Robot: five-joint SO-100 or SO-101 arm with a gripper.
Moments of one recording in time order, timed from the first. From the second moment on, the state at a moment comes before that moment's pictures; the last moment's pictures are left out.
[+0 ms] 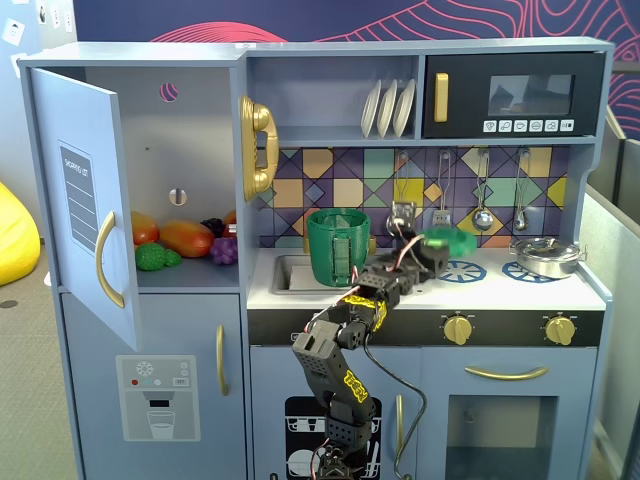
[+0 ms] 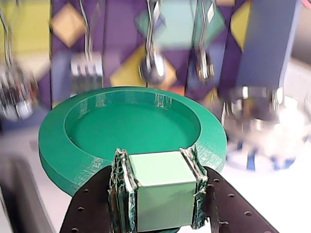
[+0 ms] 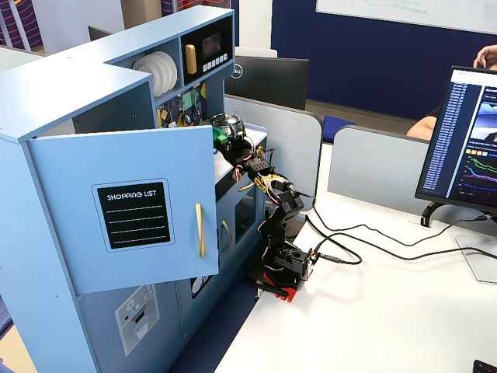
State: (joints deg) arm 30.9 121.0 117.7 -3.8 -99.8
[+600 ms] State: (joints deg) arm 32.7 121.0 128.3 -10.5 -100.1
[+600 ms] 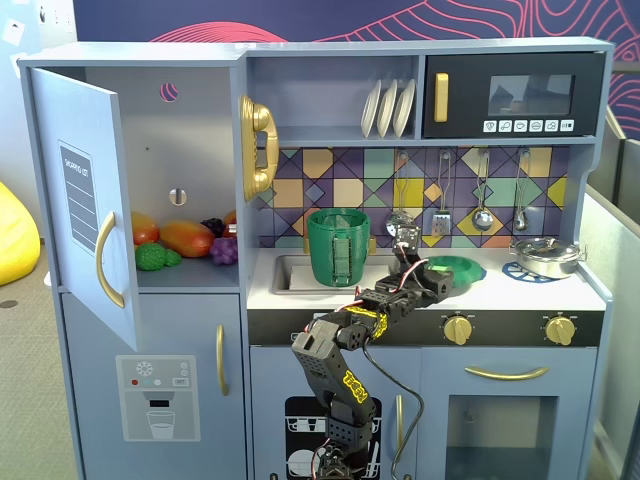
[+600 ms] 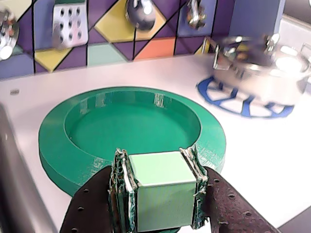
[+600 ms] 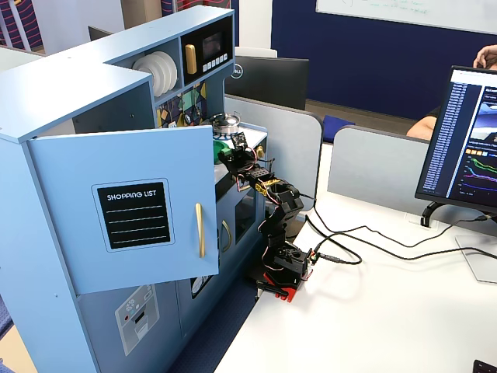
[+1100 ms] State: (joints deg) arm 33.0 120.6 126.3 -10.5 -97.8
